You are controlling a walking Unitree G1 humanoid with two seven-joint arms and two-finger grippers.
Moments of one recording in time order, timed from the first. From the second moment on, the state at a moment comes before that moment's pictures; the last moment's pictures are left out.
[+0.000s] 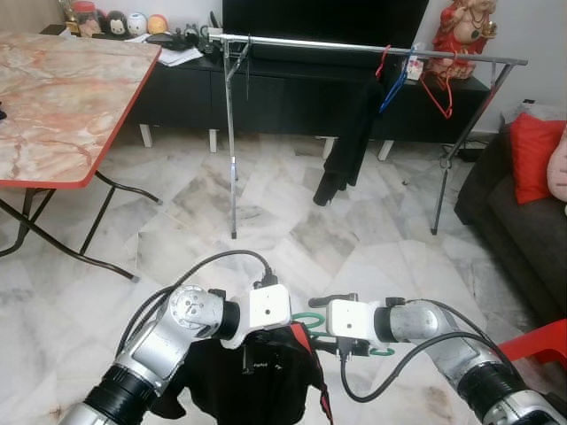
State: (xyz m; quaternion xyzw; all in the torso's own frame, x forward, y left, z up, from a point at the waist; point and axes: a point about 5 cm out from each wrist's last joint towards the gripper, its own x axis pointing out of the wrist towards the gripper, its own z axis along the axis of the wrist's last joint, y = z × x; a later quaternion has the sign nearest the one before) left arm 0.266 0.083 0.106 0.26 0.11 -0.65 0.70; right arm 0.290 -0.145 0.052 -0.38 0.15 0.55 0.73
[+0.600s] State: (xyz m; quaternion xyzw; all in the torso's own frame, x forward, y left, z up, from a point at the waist) left arm 0.266 0.083 0.106 0.26 0.11 -0.65 0.71; right arm 0.290 -0.145 0.052 -0.37 0.16 0.55 0.73
